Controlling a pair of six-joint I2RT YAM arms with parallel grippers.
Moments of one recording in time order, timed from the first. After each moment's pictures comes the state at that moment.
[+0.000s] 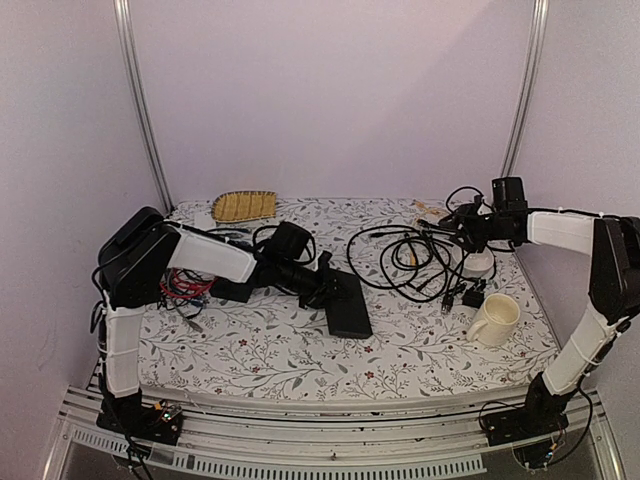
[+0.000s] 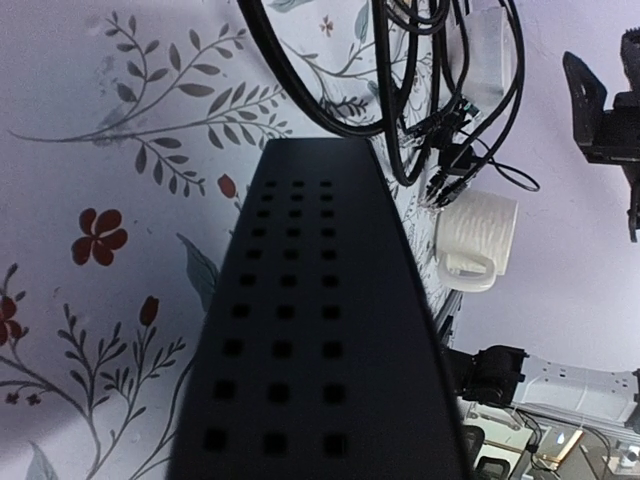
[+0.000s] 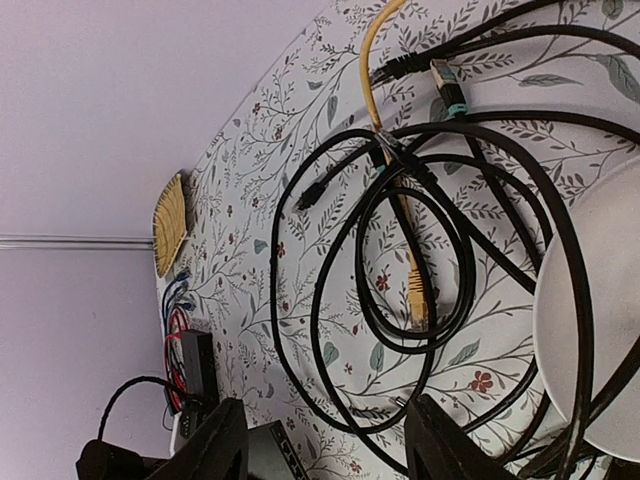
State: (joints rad) left arm -0.75 2.11 1.29 0.10 0.62 -1.02; right arm 0.10 1.66 1.10 -0.13 -0.48 0.83
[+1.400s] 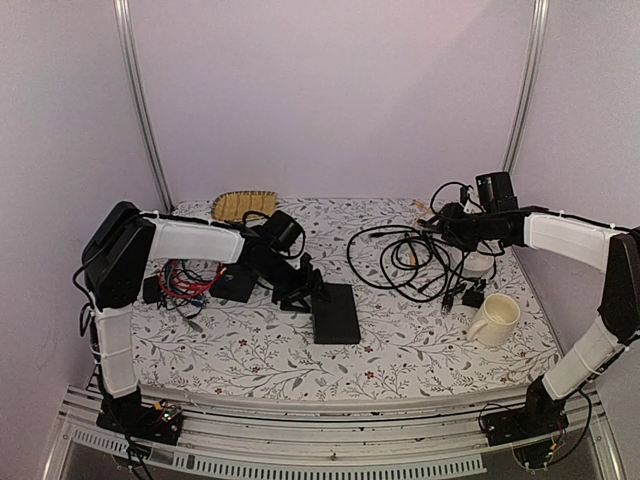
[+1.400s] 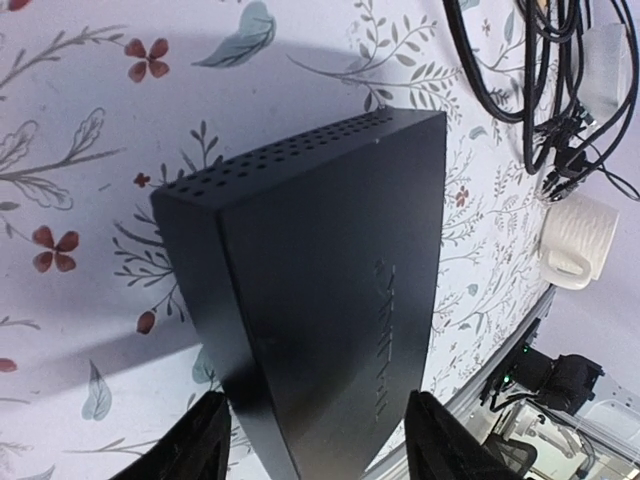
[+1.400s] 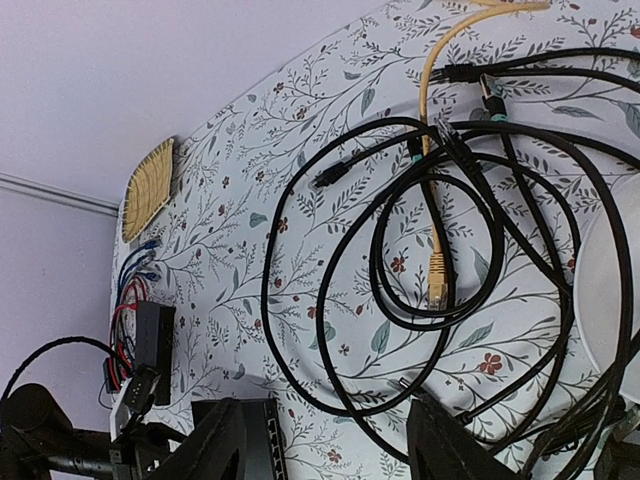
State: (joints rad) left arm -0.71 2.04 1.39 -0.42 0.47 -0.82; right arm 0.27 1.55 1.09 -0.20 -0.26 0.70
